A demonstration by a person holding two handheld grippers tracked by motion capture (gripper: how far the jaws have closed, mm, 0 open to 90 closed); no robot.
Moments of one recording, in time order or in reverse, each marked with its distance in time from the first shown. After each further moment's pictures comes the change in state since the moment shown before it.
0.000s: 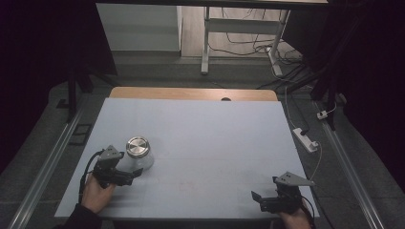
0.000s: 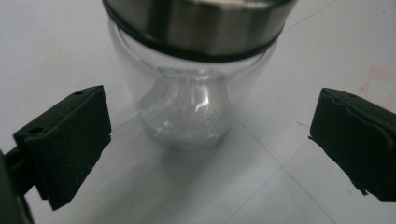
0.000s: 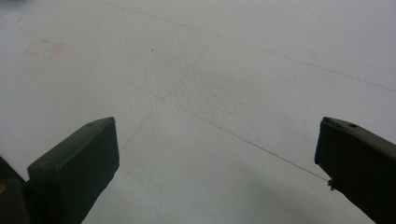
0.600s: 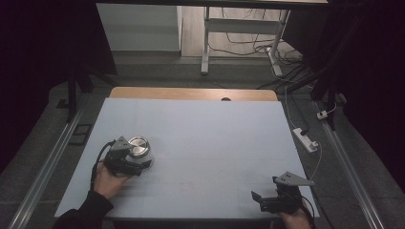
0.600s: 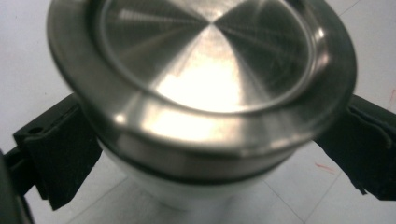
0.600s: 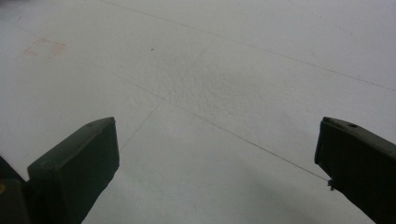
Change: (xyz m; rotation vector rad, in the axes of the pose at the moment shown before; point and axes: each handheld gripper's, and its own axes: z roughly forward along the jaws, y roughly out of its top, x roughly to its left) left arm 0.006 0.024 0.025 0.000 -0.019 0.055; right arm 0.000 0.000 0.000 0.003 0.001 -0.002
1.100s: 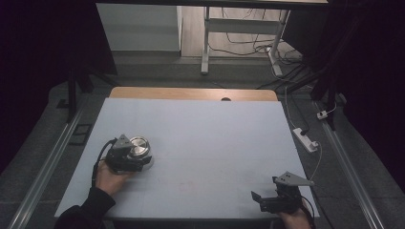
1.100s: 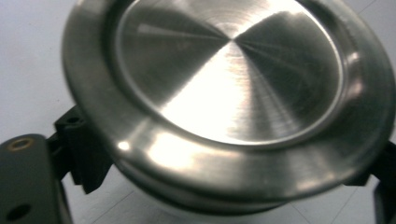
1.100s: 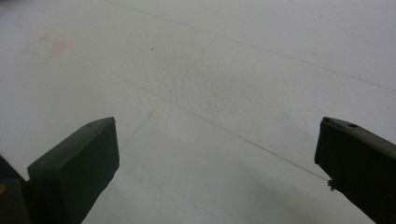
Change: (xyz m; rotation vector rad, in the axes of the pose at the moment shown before) left arm 0.002 0.004 0.004 0.005 0.042 0.011; right arm 0.000 0.000 0.000 0.002 0.001 -0.002
